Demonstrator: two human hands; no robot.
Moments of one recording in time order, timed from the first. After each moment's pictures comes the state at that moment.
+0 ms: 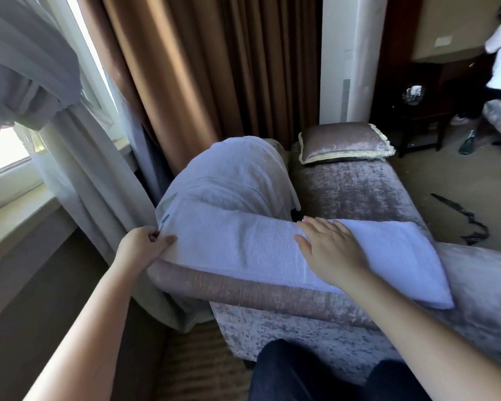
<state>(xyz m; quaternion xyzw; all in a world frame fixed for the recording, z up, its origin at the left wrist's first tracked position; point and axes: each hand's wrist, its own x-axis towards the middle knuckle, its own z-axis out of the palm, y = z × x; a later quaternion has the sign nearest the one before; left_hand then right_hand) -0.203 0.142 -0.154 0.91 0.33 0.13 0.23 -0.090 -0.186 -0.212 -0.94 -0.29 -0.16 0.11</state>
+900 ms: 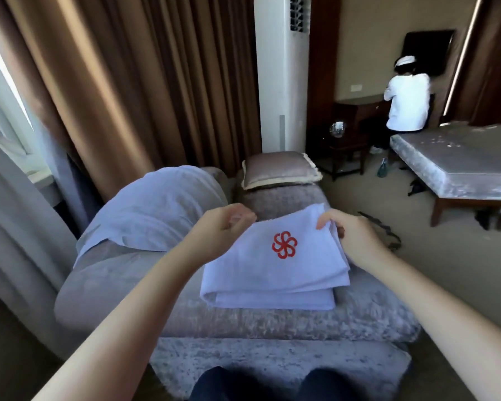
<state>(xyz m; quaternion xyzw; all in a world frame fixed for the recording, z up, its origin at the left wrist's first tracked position) -0.128 -0.110 -0.098 0.93 -0.13 0.14 0.31 -0.068 -0.381 -0.155 -0.88 -0.22 -0.12 0.41</state>
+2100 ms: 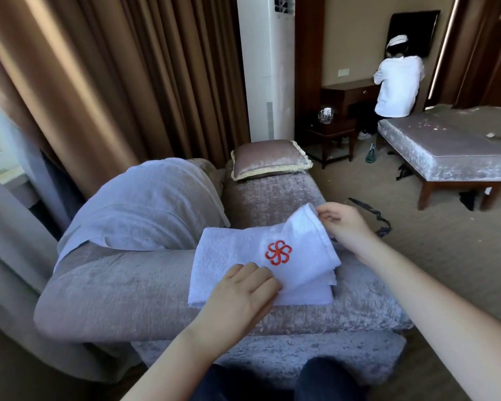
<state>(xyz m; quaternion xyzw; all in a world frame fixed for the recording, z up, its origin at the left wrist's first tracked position) -0.170 -0.139 -0.197 0.87 -0.38 0.32 0.04 -0.060 -0.368 -0.154 -0.78 -0.07 -0.01 0.62</state>
